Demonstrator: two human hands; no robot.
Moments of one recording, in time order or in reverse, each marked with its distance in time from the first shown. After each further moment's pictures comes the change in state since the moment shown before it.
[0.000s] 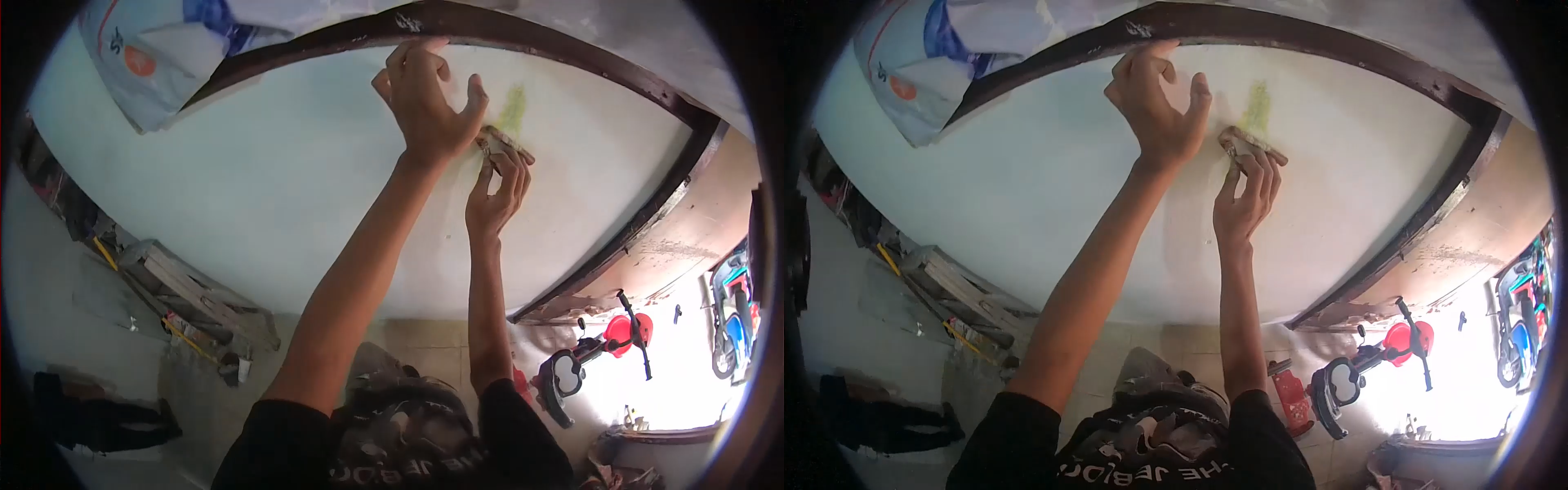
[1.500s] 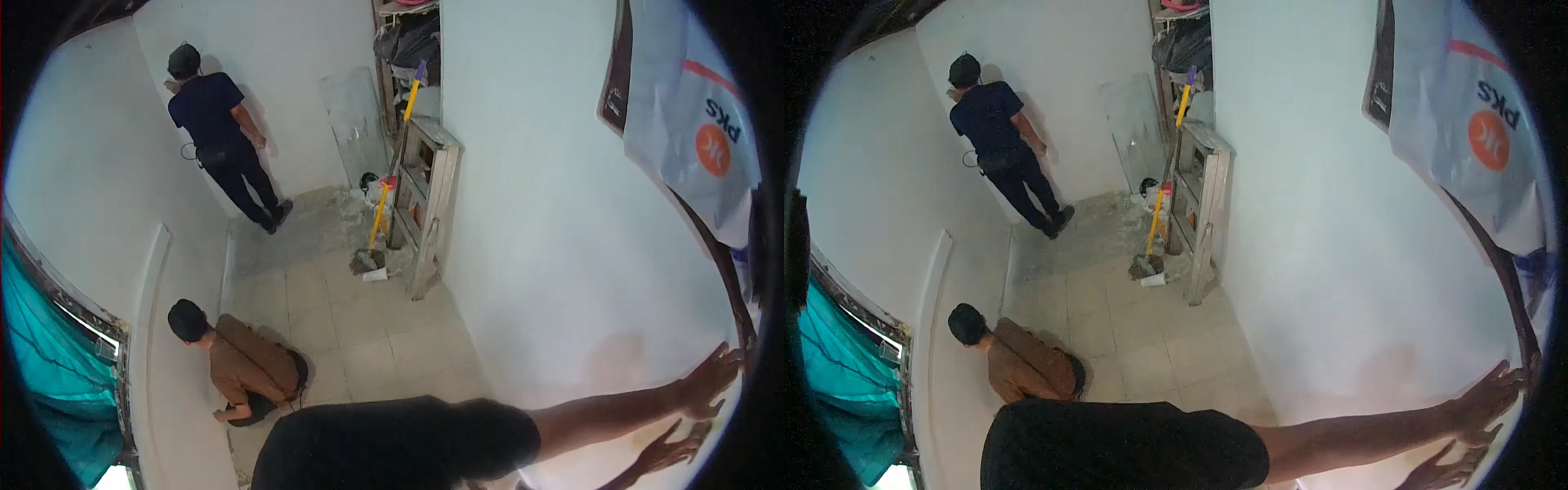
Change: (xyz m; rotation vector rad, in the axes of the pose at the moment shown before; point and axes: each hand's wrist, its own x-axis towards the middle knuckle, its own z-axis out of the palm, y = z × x) left_hand -0.016 -0.010 0.054 -0.118 -0.191 -0.135; right_hand 0.013 0.082 -0.007 -0.534 -0.160 -0.452
